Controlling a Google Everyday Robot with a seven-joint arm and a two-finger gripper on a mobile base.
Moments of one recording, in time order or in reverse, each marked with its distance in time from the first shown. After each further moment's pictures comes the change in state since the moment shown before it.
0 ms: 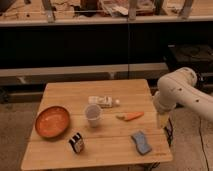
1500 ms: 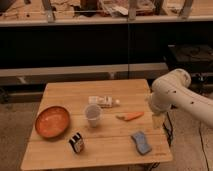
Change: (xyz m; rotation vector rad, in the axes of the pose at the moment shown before) arm -0.024 0.001 0.002 0.015 -0.008 -0.081
